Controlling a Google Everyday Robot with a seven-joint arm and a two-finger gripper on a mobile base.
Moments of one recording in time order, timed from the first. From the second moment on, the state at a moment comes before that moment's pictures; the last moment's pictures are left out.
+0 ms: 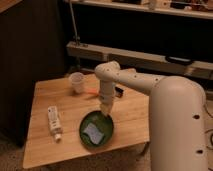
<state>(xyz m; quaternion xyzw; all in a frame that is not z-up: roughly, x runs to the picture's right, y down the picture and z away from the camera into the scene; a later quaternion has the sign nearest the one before) -0.036 0.127 0.820 -0.13 -0.47 -0.83 0.28</state>
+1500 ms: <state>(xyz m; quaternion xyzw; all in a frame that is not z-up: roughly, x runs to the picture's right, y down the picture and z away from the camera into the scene) 0.021 0.055 0.870 -0.14 -0.45 -0.80 0.38</state>
